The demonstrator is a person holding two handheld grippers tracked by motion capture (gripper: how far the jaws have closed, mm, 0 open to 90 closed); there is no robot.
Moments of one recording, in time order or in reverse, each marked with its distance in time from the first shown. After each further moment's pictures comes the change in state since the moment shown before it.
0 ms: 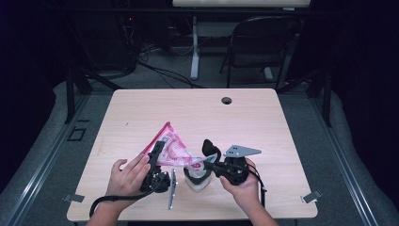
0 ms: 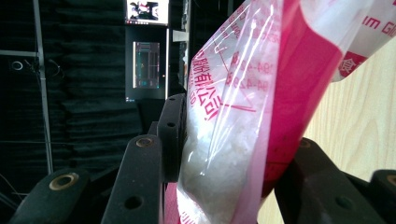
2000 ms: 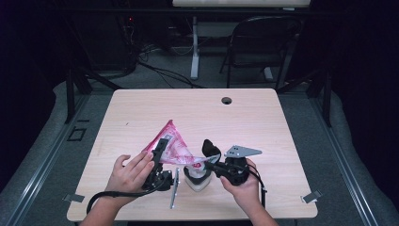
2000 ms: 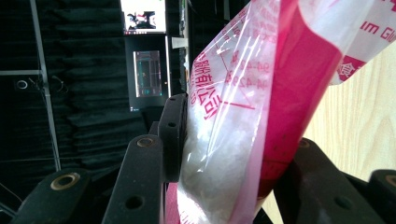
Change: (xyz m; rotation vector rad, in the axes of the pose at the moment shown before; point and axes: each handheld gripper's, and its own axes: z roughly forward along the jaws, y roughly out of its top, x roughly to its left) left arm 0.012 0.008 0.000 -0.009 -0.017 0.073; right arm -0.001 -0.002 -0.001 0.004 -0.007 0.010
